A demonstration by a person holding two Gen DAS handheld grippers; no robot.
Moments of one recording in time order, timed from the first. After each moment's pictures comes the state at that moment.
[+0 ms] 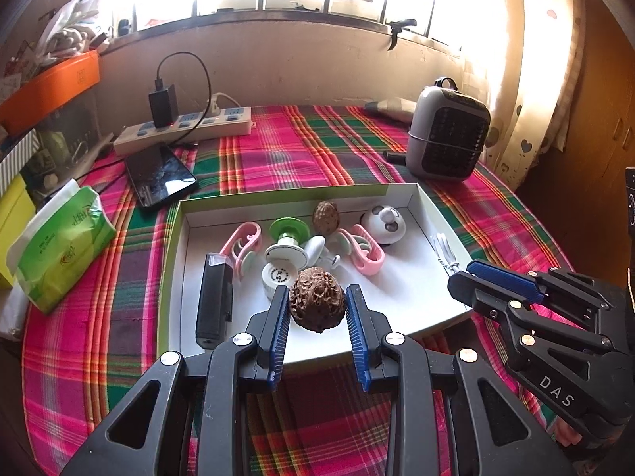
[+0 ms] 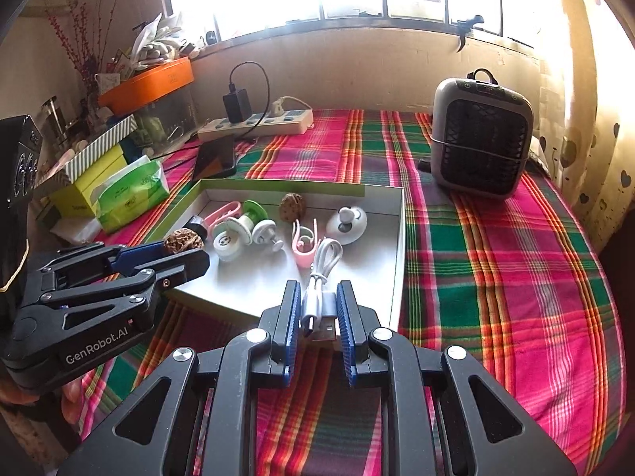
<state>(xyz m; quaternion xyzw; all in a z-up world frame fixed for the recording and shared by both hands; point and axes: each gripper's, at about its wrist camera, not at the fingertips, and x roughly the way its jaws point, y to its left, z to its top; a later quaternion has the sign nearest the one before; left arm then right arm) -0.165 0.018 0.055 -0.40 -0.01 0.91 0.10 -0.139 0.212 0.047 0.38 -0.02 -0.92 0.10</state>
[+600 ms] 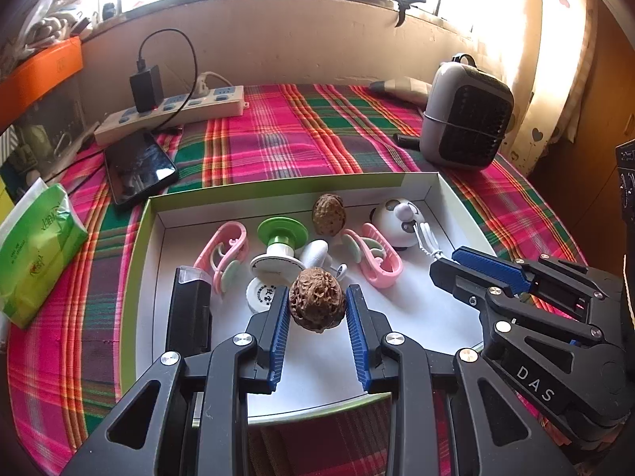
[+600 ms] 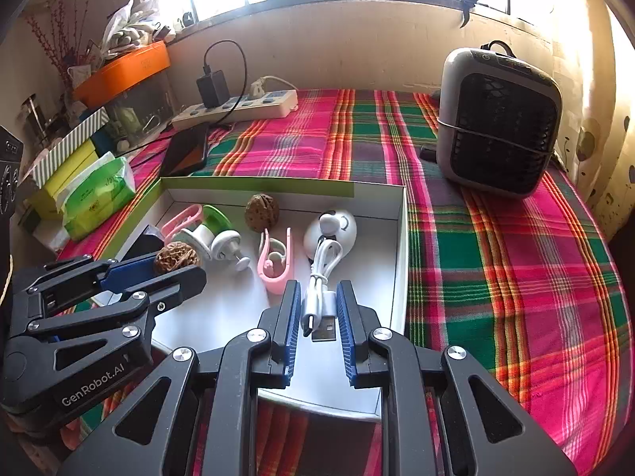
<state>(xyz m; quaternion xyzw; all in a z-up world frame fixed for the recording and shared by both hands) -0.201 0.031 0.031 -0.43 -0.01 0.90 0.10 -0.182 0.216 0.023 0.41 -0.02 -0.91 0.09</state>
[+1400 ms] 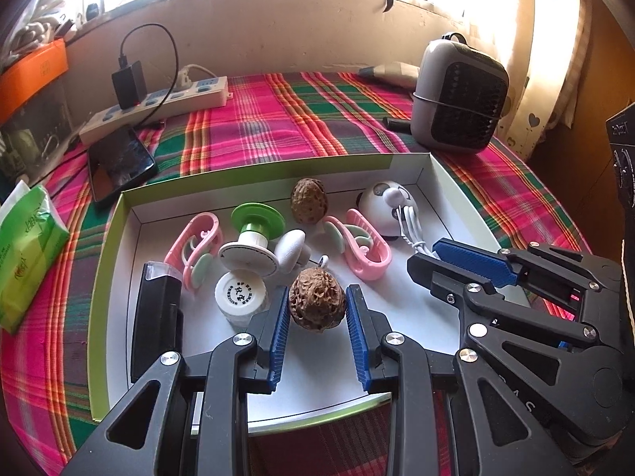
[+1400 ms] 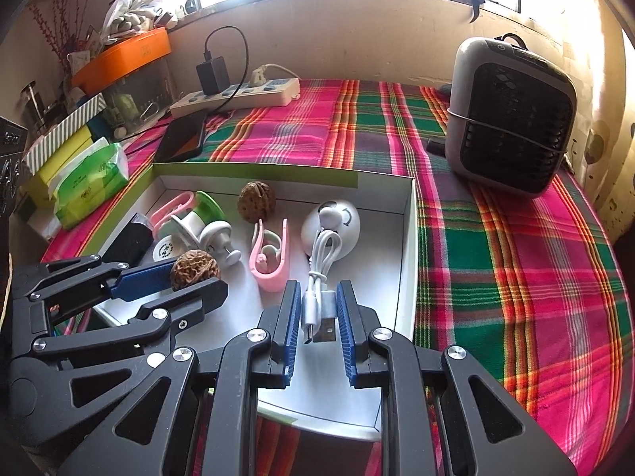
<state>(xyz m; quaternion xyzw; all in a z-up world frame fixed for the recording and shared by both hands) -0.205 0.044 0.019 -0.44 0.01 0.89 0.11 -0.190 0.213 0.013 0.42 0.00 -0.90 0.10</state>
